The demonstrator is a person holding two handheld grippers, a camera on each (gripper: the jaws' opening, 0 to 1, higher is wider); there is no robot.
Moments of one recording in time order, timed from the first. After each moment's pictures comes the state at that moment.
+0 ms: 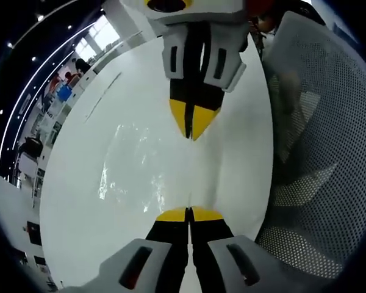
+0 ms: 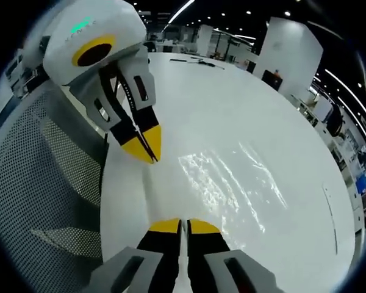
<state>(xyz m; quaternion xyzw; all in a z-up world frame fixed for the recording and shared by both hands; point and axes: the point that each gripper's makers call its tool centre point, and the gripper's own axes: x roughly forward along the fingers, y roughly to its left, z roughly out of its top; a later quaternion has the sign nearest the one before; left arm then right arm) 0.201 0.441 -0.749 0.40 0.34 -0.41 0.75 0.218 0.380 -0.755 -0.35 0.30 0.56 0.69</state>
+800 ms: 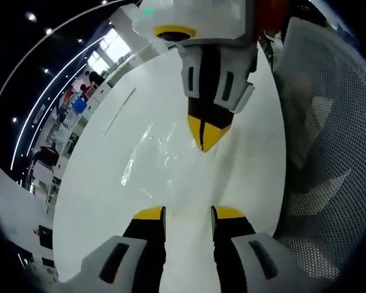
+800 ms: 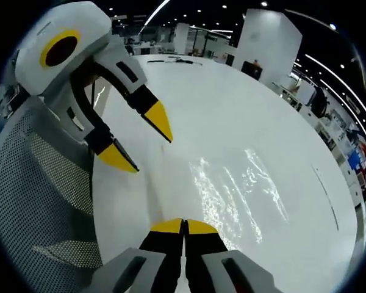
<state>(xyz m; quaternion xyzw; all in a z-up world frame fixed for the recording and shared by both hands) 0.216 0.426 -0.719 0.41 0.27 -0.38 0.78 0.228 0.368 -0.750 -0.31 0.32 0.51 0.74</state>
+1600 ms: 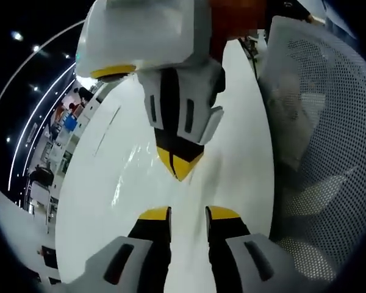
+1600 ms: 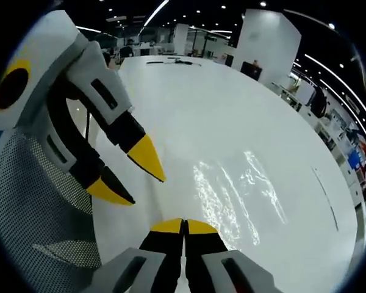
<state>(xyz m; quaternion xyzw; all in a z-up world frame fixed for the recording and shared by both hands) 0.209 0.379 -0.729 0.43 0.24 -0.43 0.76 0.234 0.366 -0.746 -0.31 0.32 0.51 0.73</state>
